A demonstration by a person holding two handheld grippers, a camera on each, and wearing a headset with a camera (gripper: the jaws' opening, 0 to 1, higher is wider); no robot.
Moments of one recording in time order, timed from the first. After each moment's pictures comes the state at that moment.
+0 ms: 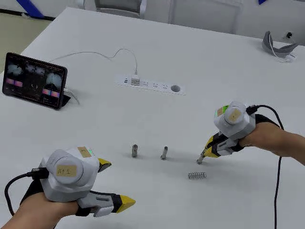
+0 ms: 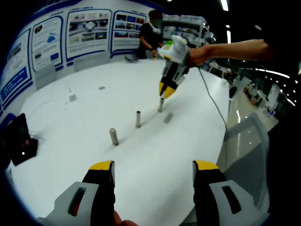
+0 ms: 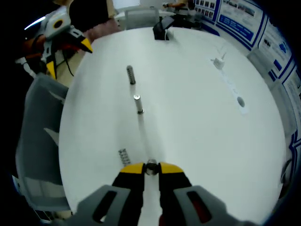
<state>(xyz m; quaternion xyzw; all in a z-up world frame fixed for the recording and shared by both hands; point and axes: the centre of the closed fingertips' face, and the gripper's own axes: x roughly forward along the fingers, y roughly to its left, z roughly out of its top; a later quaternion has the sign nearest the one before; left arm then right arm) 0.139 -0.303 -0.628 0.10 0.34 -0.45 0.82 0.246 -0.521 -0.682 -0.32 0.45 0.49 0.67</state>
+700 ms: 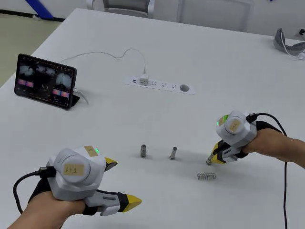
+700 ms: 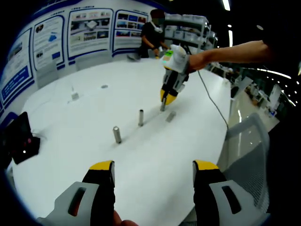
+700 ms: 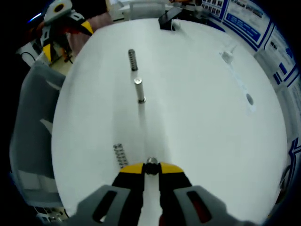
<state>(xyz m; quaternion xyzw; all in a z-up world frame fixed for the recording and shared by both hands) 0.141 -0.296 -0.628 0.10 0.34 -0.44 0.82 0.244 -0.523 -0.713 -0.34 0.46 0.50 0.65</state>
